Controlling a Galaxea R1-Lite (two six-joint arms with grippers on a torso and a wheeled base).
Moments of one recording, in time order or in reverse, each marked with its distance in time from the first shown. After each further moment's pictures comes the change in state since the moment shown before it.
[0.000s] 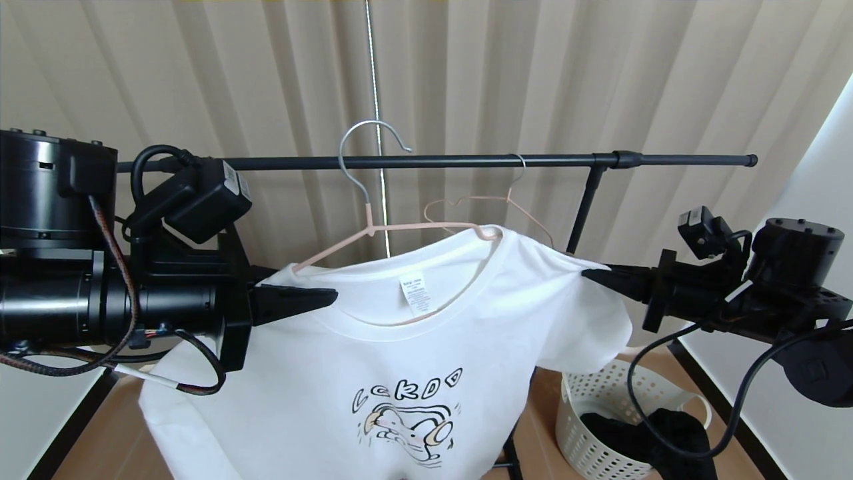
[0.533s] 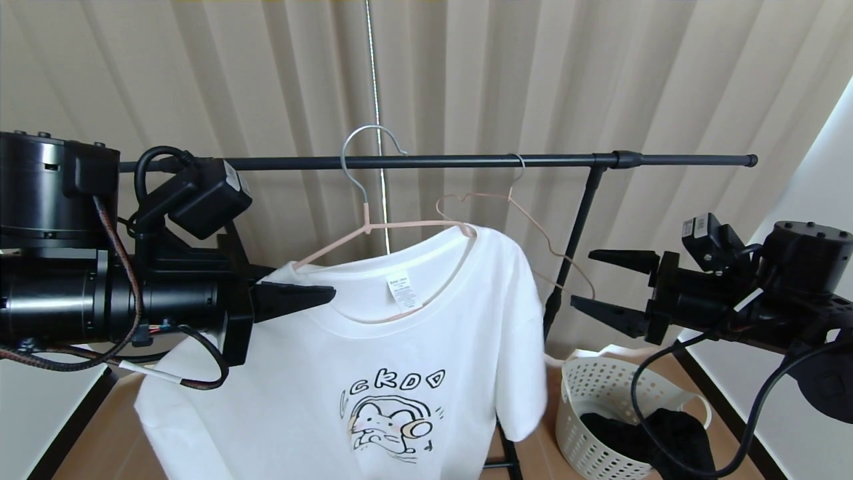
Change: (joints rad) left arm 0.012 0.010 0.003 -0.013 0.004 -0.035; right arm 0.035 -0.051 0.048 0.002 -0.002 -0.104
